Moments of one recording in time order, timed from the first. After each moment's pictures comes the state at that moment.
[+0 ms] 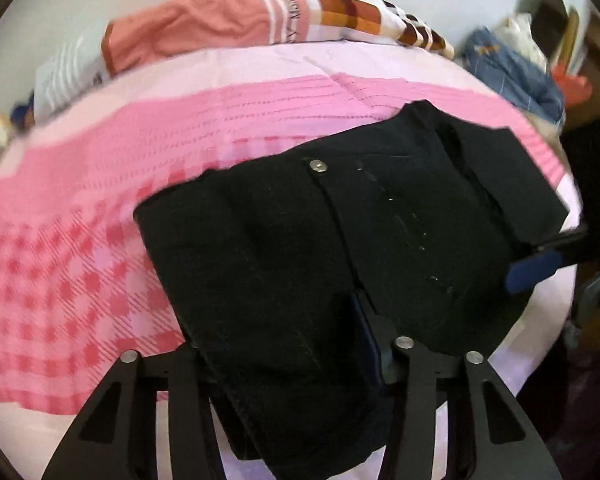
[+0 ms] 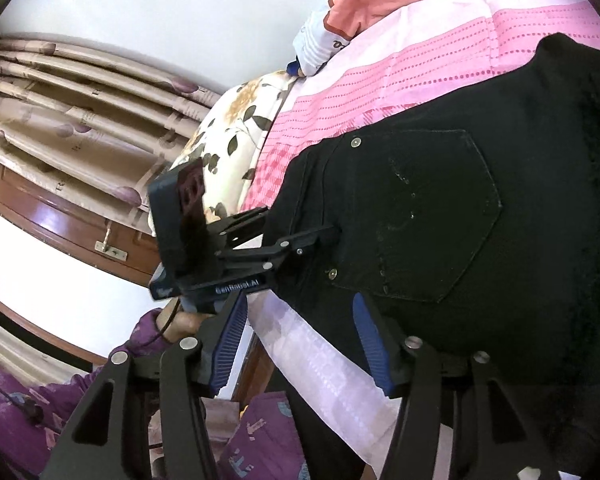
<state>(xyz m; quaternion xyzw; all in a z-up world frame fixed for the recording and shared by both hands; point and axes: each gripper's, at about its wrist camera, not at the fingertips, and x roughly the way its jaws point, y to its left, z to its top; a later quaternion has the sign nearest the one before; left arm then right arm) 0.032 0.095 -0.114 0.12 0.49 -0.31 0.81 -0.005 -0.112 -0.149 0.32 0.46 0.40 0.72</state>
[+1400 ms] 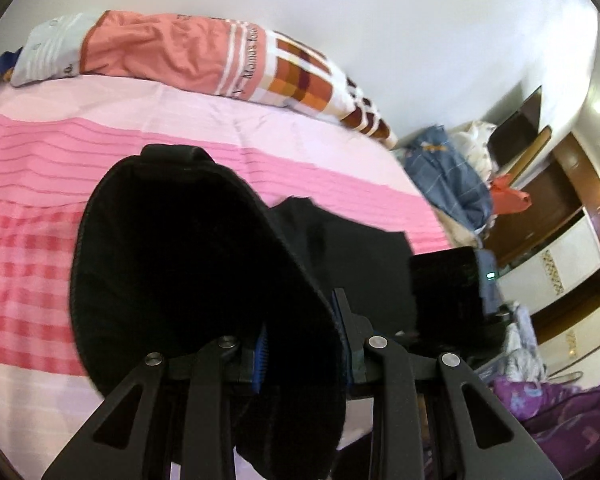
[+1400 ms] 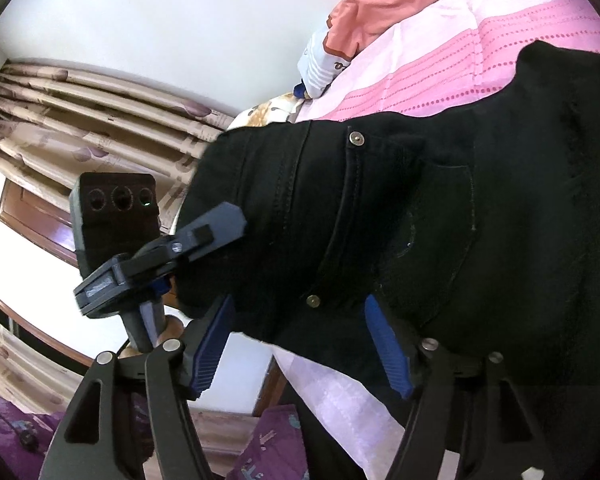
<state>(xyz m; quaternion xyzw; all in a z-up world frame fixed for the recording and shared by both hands) 0.021 0.054 -0.037 -0.12 0.48 -0.38 0.78 0.008 -0.142 -0.161 0.37 0.43 0.42 0.70</state>
